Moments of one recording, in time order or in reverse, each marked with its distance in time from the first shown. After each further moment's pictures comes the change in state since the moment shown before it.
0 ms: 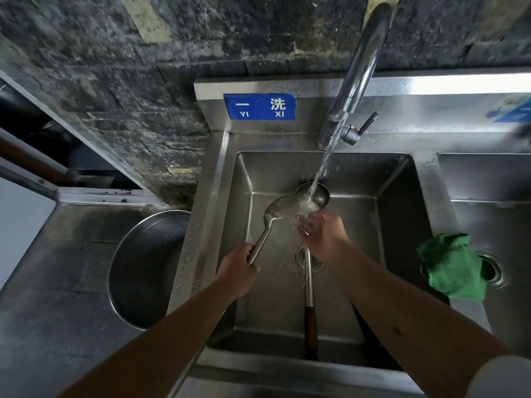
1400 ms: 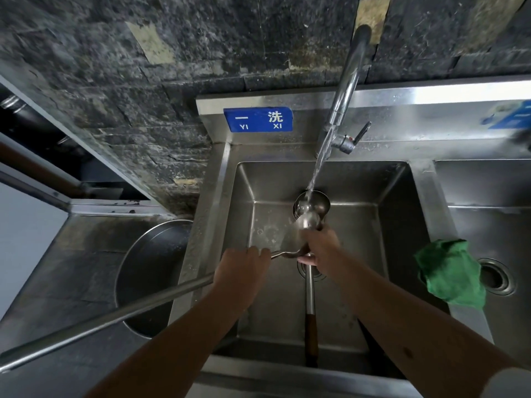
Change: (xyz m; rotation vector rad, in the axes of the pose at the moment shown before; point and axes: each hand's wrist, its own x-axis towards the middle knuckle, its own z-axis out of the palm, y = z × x) left_hand -0.020 0.034 -0.009 1.016 0.200 0.558; right_hand -0.007 0.002 -0.005 -0.641 0.219 -0.052
